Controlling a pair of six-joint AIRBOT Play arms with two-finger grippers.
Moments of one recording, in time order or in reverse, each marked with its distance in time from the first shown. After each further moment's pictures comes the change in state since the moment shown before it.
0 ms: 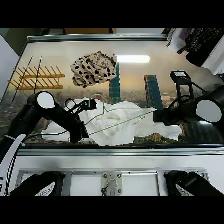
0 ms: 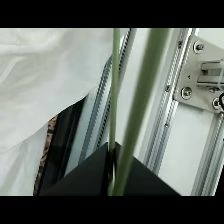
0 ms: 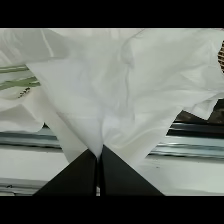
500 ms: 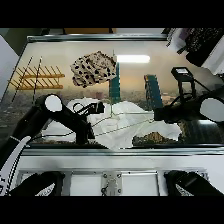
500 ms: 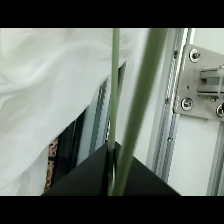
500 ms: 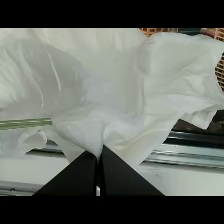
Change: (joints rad) left arm -0.101 -0.011 0.000 -0.026 0.084 0.027; right arm 0.000 0.000 0.048 0.000 -0.006 -0.027
